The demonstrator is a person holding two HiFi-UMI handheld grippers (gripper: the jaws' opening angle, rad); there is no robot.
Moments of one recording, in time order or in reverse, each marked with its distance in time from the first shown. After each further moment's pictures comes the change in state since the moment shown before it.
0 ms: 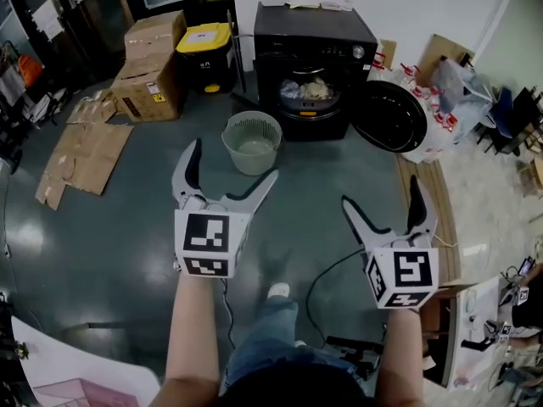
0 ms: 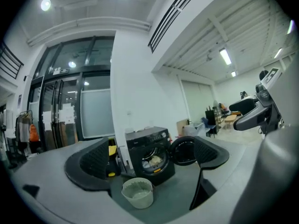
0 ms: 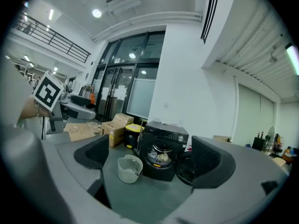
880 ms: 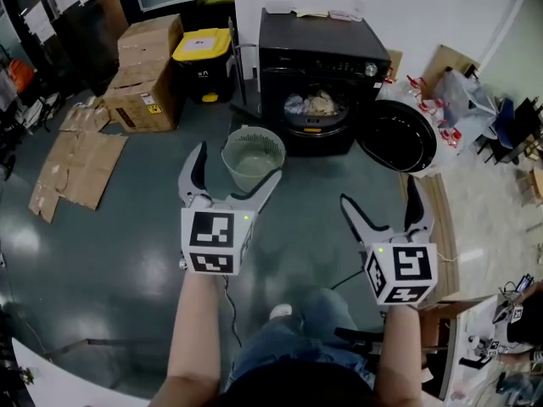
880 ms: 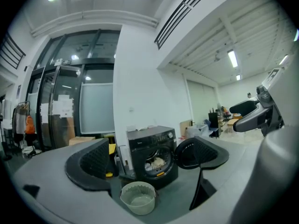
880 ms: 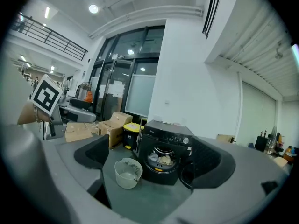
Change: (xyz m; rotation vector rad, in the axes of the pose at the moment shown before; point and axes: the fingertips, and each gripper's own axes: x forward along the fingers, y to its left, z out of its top) left arm 0.114 0.080 -0.020 -0.059 0.013 -0.007; right arm 0.139 0.000 0.020 0.006 0.031 -0.002
